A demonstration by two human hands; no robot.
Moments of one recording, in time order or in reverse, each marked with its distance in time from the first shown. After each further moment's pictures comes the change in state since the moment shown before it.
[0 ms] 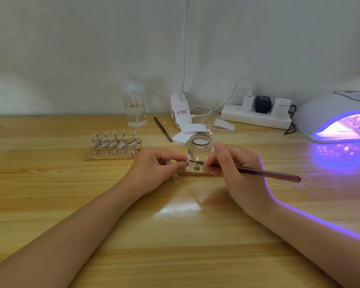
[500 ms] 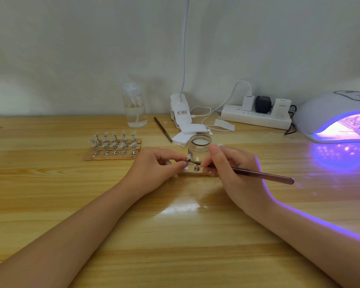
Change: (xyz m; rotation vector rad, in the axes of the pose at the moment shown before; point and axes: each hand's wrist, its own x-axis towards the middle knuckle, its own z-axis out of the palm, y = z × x) left_hand 0.000 0.004 0.001 -0.006 0.016 -0.010; right_hand 0.001 -0.002 0.000 -0.071 -0.050 0.009
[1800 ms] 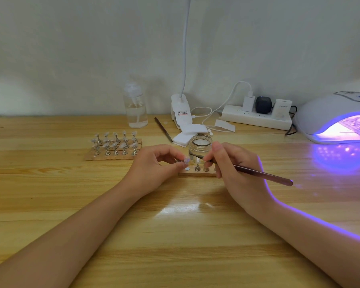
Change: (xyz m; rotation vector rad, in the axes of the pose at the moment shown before) left_hand -0.002 0.004 0.000 -0.003 0.012 0.052; right_hand 0.002 -0.001 0.000 0.001 0.029 -0.033
